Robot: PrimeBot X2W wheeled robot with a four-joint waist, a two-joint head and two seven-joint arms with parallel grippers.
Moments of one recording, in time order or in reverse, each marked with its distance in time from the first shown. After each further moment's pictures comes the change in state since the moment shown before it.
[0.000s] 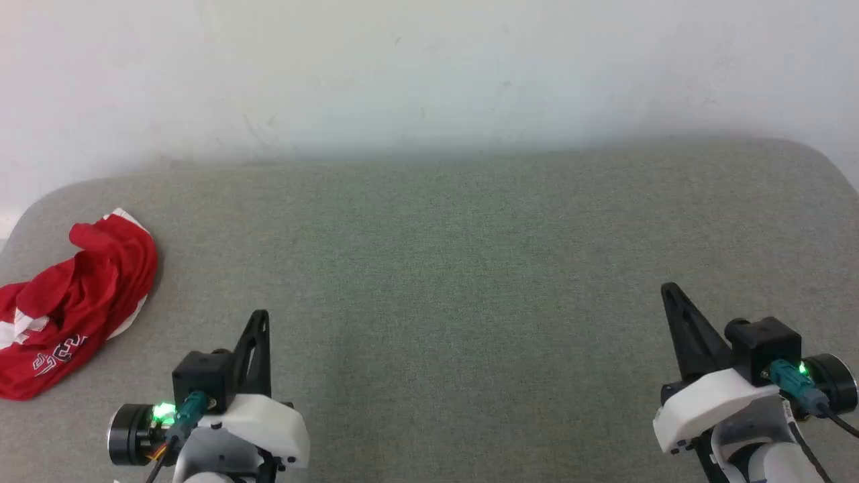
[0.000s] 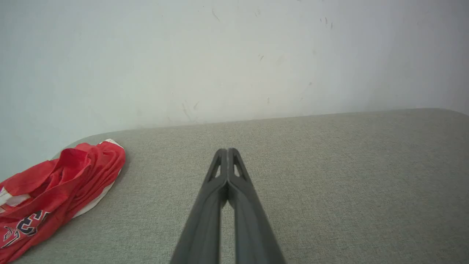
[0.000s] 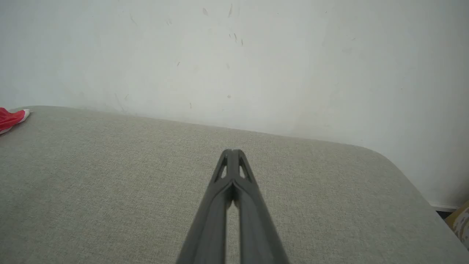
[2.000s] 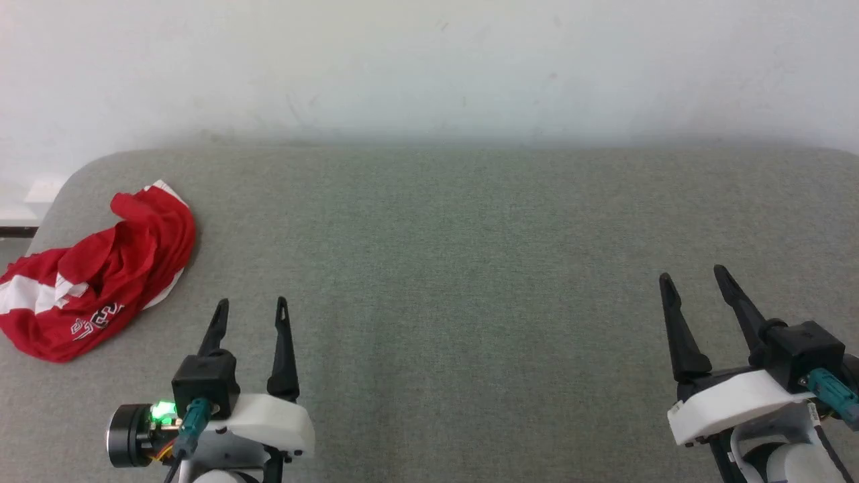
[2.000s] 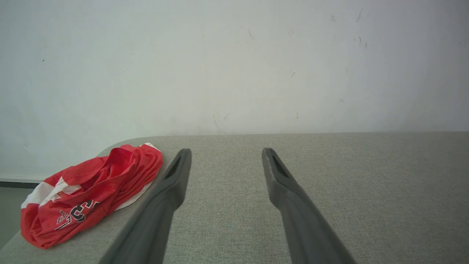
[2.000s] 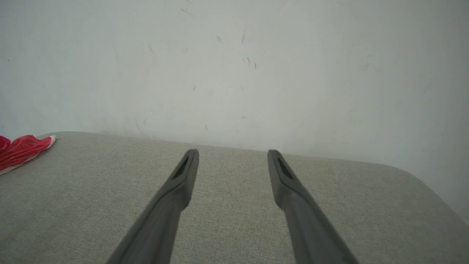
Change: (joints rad) left arm 0.000 0.008 -0.046 -0.024 0.000 0.102 -0.070; right arm 0.010 -0.001 -0.030 -0.037 0.065 0.000 -0.070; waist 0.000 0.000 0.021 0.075
